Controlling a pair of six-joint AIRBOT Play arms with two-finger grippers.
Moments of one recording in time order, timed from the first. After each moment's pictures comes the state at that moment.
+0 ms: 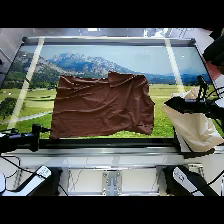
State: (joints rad) left arm 0.83 -1.07 0.44 0.91 -1.15 -1.63; right arm -0.37 -1.00 0.85 -0.85 1.14 1.19
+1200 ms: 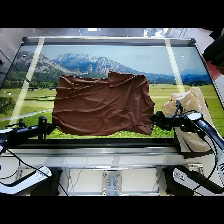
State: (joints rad) left arm 0.71 -1.20 0.44 0.60 -1.02 -1.35; right arm -0.24 -1.15 0.53 -0.73 0.87 1.32
